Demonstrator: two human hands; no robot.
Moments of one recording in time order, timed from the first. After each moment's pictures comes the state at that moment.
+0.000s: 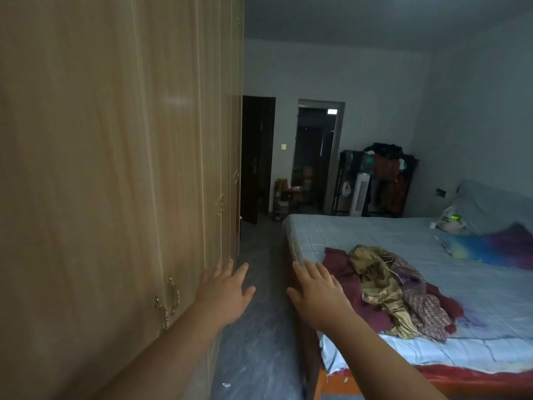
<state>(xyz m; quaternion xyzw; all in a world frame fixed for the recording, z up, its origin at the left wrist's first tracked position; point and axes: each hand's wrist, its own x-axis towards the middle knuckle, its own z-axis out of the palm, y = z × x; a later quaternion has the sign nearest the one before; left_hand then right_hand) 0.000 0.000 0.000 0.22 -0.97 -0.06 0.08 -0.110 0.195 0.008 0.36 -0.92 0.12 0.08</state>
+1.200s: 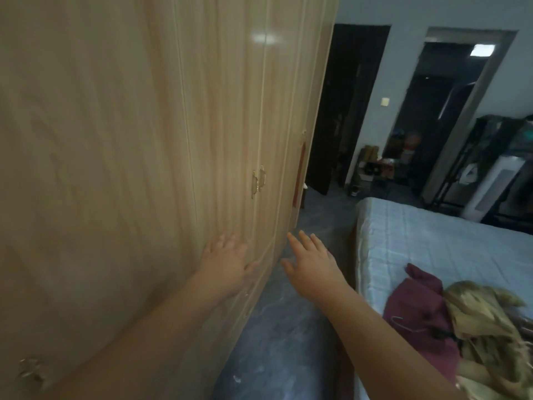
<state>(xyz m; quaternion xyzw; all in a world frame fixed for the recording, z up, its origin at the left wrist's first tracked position) -0.335 -0.210 -0.060 0.40 -0.92 -0.02 0.04 -0.504 -0.083 -0.049 0.53 -0.84 0.12 -0.01</state>
